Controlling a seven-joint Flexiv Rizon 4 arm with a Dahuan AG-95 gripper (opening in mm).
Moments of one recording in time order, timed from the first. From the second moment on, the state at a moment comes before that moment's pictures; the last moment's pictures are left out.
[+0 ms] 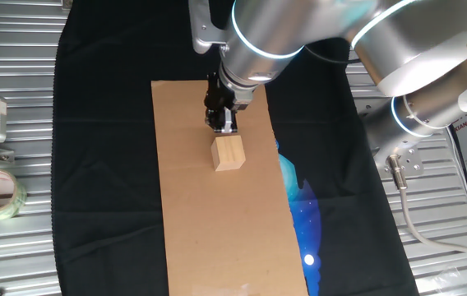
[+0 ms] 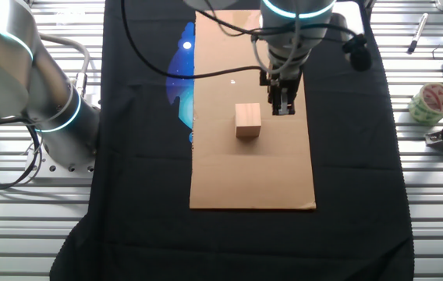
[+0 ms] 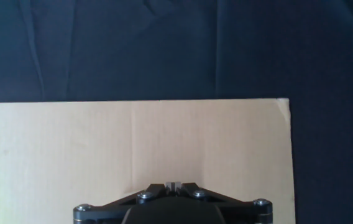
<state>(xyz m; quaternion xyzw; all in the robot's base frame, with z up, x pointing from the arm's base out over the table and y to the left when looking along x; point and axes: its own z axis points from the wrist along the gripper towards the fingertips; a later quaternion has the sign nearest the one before) 0.472 -0.005 0.141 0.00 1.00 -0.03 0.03</state>
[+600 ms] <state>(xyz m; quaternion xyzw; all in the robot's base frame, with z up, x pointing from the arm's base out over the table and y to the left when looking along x) 0.467 -0.007 0.126 0.00 1.00 -0.02 0.04</state>
